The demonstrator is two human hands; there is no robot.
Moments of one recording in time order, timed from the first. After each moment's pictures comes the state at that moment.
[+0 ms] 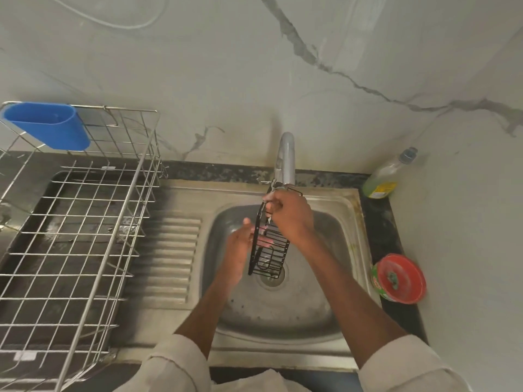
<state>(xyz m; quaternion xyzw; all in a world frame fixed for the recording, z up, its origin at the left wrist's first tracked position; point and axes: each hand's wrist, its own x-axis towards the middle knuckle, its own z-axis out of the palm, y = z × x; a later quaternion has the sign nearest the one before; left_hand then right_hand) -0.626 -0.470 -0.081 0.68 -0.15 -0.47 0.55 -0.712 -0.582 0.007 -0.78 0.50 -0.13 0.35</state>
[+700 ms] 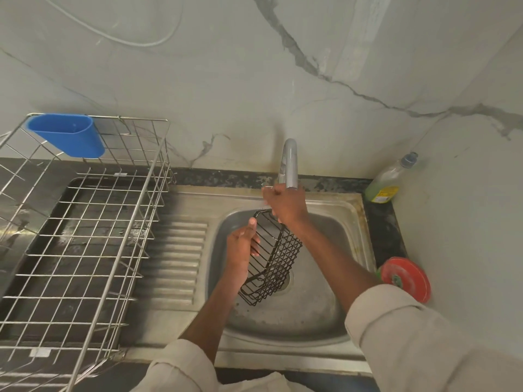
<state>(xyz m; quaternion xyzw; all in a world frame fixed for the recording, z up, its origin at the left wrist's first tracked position) -0.618 -0.472 -0.085 0.66 -0.14 -0.40 0.62 -0.687 -0.597 0.009 -0.63 0.52 -0.22 0.54</state>
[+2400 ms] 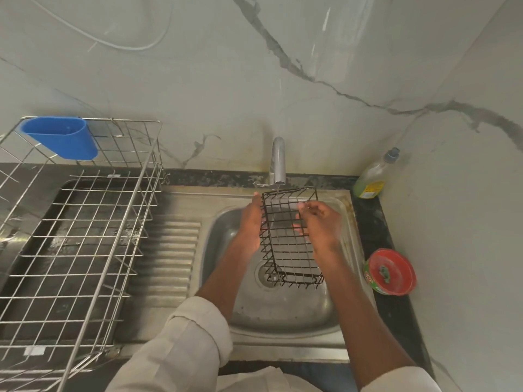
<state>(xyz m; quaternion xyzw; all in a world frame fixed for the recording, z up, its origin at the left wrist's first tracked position) -0.637 -0.535 -0.036 0.66 -0.03 -0.51 0.55 -0.784 -0.572 -0.002 -0.50 0.59 -0.35 0.53</state>
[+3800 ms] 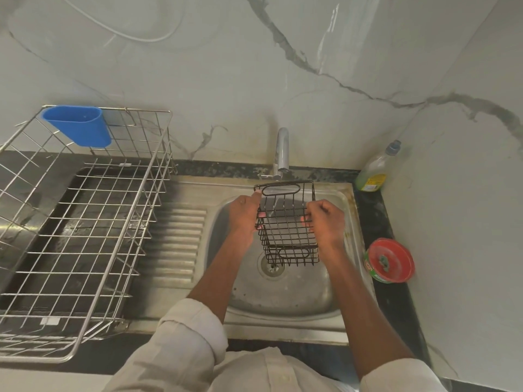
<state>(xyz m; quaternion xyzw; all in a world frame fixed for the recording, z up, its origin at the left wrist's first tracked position) -0.633 -0.496 -0.030 0.68 -0.04 -0.42 0.60 -0.801 -0.548 0.001 -0.51 0.59 -0.35 0.51</state>
